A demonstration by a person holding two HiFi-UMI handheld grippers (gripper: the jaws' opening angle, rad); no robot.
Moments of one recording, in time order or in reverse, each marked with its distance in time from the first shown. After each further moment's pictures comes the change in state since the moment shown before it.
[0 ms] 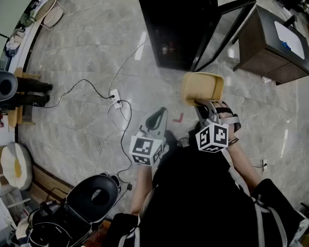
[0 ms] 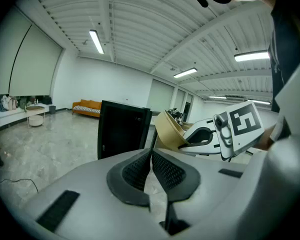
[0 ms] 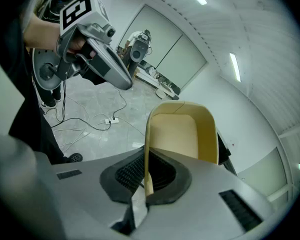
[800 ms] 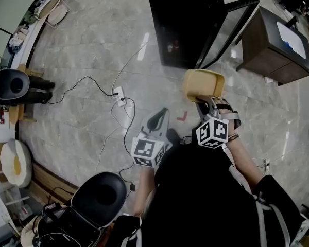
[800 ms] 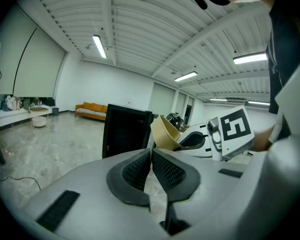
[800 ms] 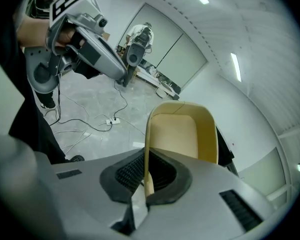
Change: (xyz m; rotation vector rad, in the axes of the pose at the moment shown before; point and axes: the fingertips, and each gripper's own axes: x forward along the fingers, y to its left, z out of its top) left arm -0.049 0.006 -0.010 -0.004 -0.041 0.015; right arm 0.006 0.030 0.024 0.003 0.018 -0.008
